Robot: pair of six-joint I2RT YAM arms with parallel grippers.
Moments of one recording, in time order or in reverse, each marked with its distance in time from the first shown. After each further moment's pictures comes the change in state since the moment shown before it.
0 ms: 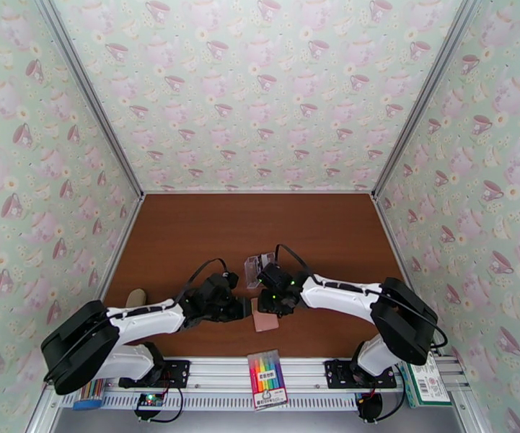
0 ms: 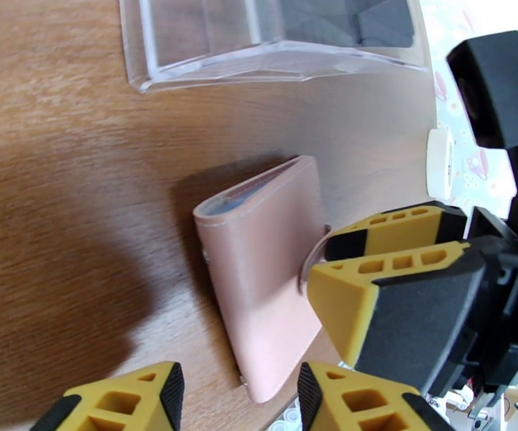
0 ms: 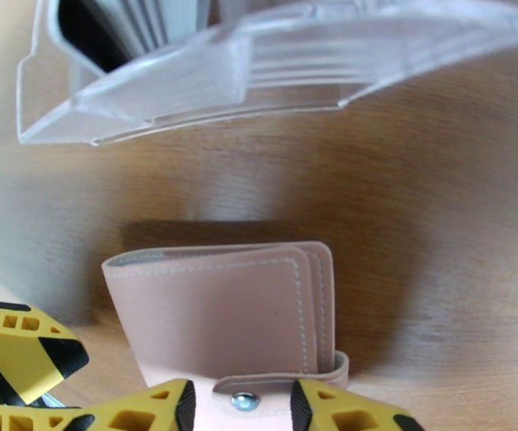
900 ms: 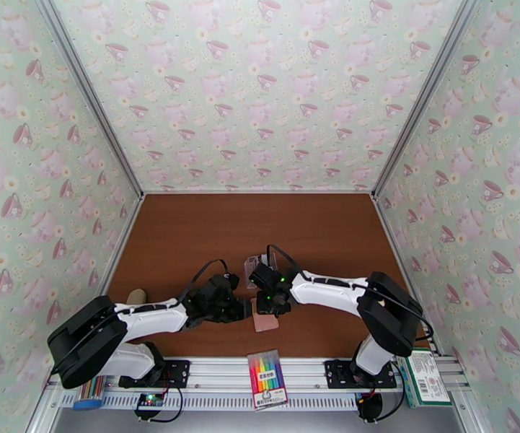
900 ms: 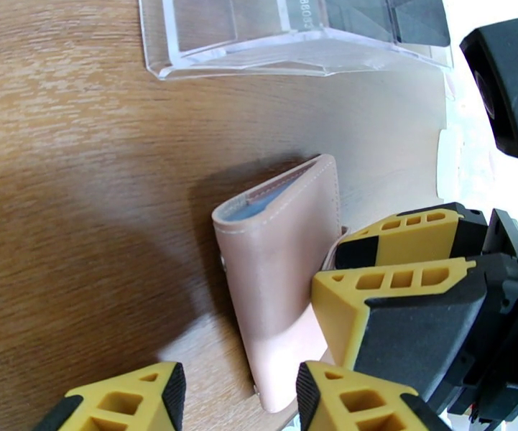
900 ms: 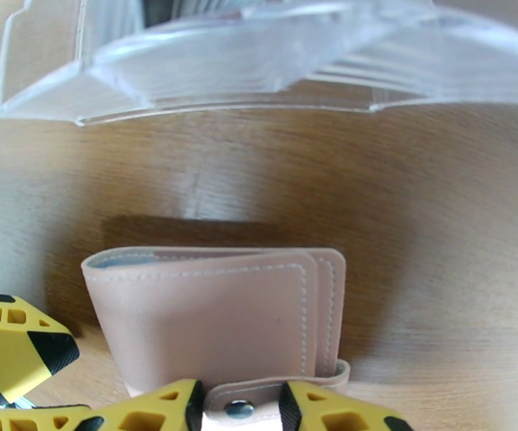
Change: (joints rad) left arm -0.004 0.035 -0.003 0.029 -0.001 -0.001; right arm 0.013 0.089 0.087 -0.103 0.041 -0.085
